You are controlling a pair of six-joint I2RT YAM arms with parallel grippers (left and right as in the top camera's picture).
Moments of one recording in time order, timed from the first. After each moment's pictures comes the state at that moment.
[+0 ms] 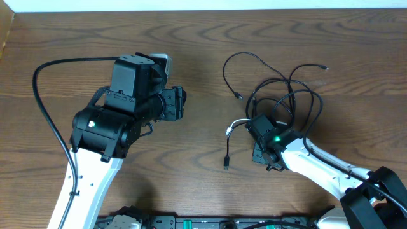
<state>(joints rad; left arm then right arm) -0.33 1.22 1.40 -1.05 0.12 -0.25 0.62 1.53 0.71 -0.63 0.13 0.86</state>
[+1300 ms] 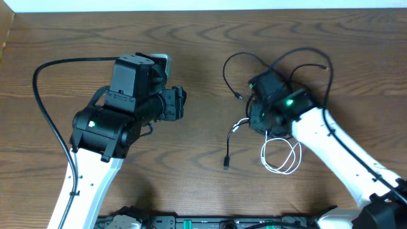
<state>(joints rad) -0.33 1.22 1.40 -1.05 0.12 -0.25 0.52 1.54 1.19 -0.94 0.05 0.63</state>
